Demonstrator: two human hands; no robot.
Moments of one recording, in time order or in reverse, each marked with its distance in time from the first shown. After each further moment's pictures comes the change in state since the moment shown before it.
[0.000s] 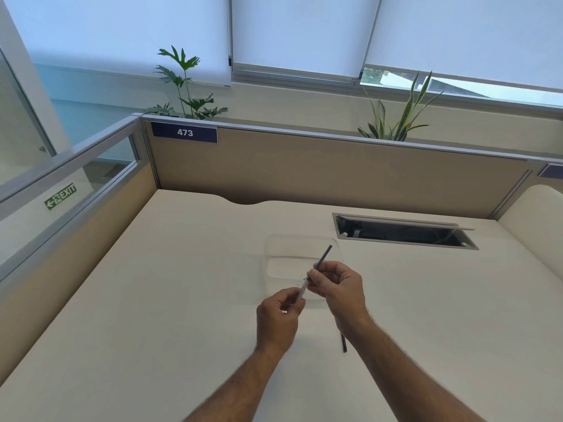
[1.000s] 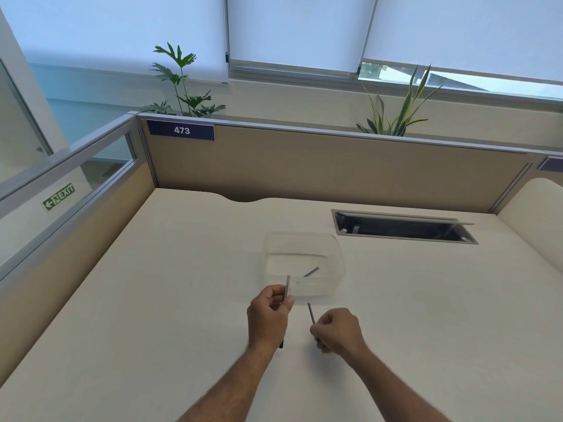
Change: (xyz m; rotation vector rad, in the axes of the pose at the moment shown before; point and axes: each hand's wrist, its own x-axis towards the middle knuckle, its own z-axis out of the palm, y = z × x) left_hand 0.002 -0.004 -0.011 -0.017 0.054 -0.140; right_hand -0.024 0.063 -0.026 -0.709 -0.095 0.362
